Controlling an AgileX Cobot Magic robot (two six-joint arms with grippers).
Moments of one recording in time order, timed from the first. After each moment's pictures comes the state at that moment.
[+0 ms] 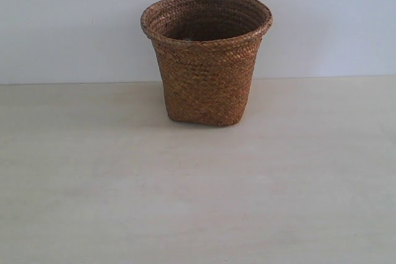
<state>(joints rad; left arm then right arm) -0.44 0.00 -0.24 0.02 0.28 -0.04 0.05 0.02 -0.19 0.09 0.22 -0.02</state>
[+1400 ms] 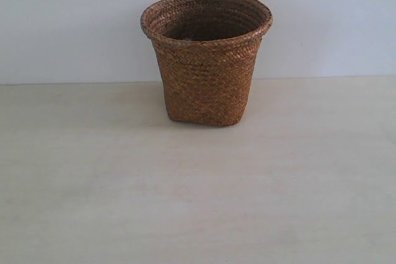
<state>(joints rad) -0.11 0.00 0.00 -0.03 0.29 0.00 0.05 0.02 -0.19 0.09 0.20 -0.02</state>
